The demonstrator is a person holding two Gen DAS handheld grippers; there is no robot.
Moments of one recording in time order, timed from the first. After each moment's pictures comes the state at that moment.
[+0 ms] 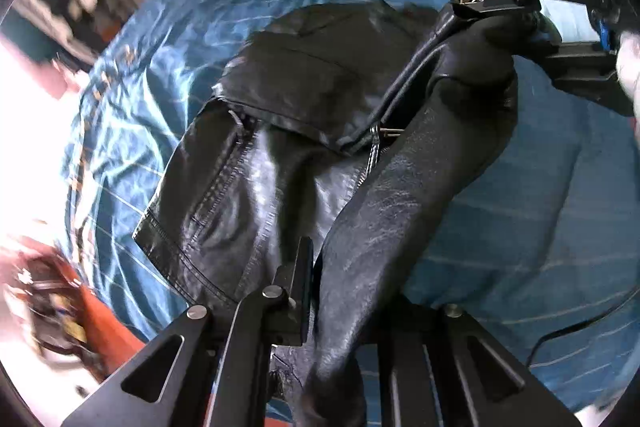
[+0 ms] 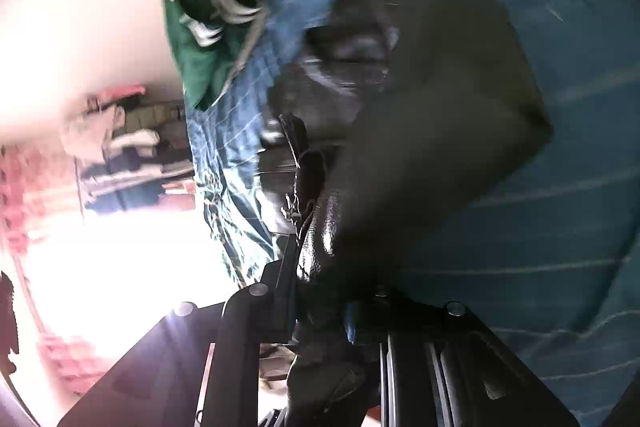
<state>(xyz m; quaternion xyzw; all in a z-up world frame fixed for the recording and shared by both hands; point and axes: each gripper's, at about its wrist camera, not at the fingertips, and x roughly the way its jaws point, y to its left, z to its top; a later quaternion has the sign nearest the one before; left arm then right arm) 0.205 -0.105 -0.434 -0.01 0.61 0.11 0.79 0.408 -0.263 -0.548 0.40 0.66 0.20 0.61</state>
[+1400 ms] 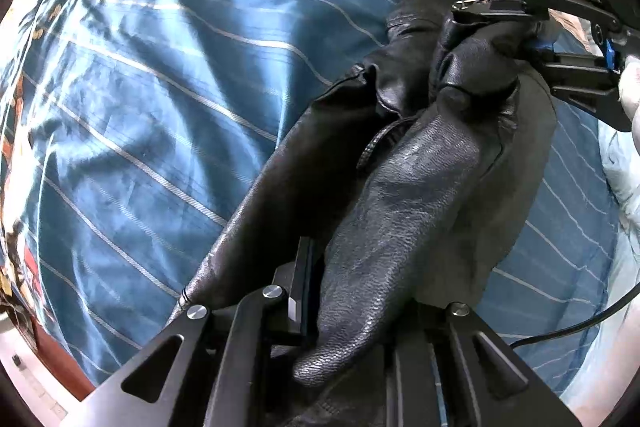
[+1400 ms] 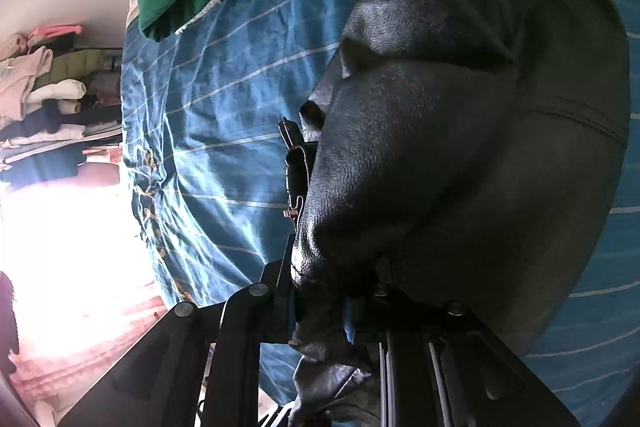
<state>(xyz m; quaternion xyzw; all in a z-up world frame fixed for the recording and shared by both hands) 0.270 0.116 -0.530 -0.20 0.65 0.08 0.73 0.495 -0.008 -0.612 0.26 0.73 0.15 0.61</state>
